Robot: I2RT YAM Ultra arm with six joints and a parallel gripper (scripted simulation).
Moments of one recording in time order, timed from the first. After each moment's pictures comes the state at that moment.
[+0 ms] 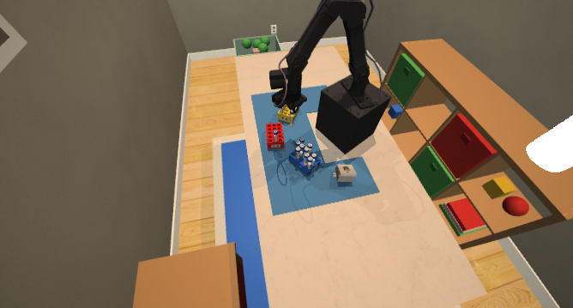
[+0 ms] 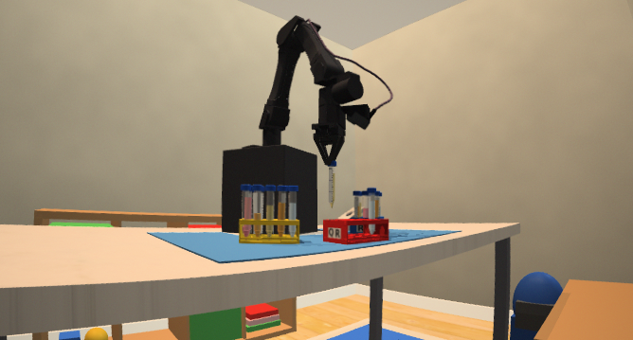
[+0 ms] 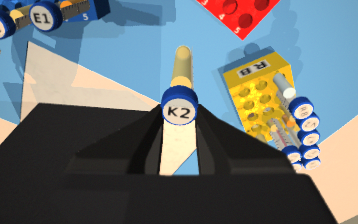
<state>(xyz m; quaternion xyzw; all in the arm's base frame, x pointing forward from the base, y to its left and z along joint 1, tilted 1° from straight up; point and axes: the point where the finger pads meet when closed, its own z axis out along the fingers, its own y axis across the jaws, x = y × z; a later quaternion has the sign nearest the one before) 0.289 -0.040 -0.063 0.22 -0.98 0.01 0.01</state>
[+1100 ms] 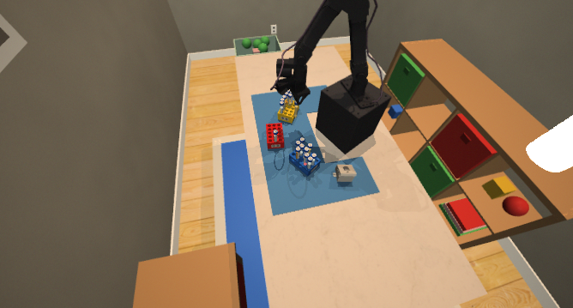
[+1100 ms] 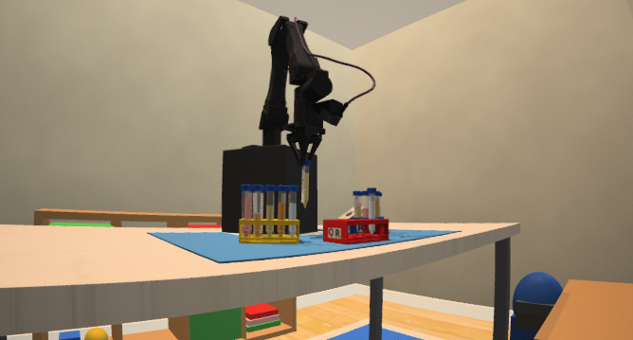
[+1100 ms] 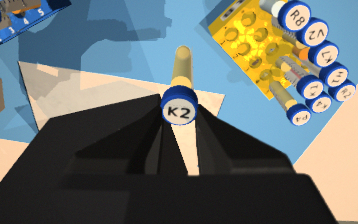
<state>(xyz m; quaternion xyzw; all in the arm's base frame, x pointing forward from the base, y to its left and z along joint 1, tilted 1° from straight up) 0.248 -0.090 -0.062 0.05 -1.00 0.01 0.00</state>
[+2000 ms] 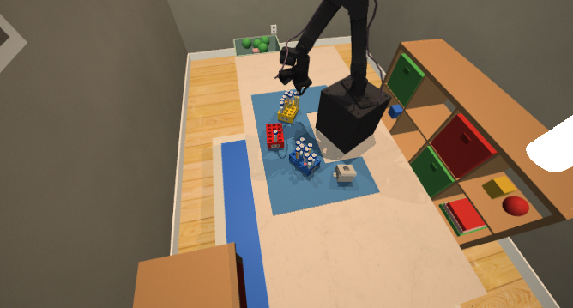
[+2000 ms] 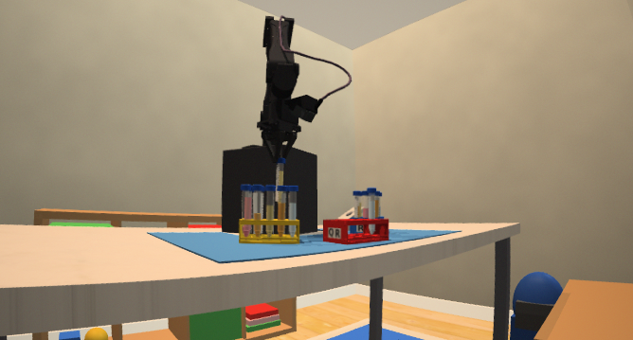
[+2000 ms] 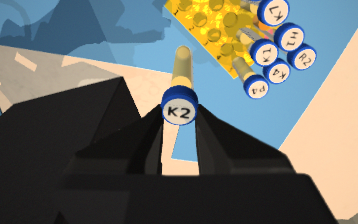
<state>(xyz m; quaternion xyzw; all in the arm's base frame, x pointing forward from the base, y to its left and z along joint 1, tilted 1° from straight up) 0.218 -0.148 -0.060 0.05 -1.00 0.01 -0.01</state>
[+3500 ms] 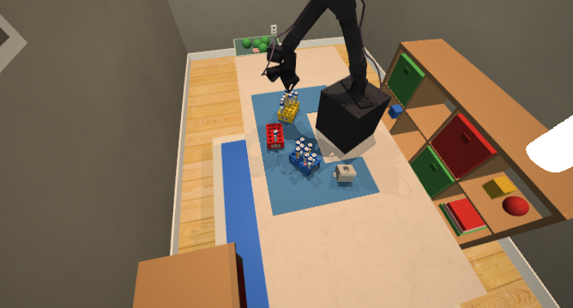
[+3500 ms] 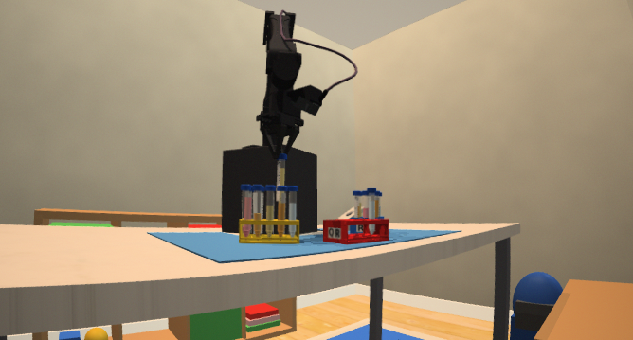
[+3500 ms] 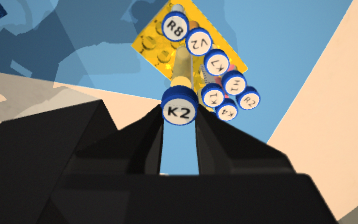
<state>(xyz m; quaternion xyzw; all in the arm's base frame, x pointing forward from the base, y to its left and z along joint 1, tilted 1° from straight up) 0.267 -0.185 -0.059 0.06 -1.00 0.01 -0.01</state>
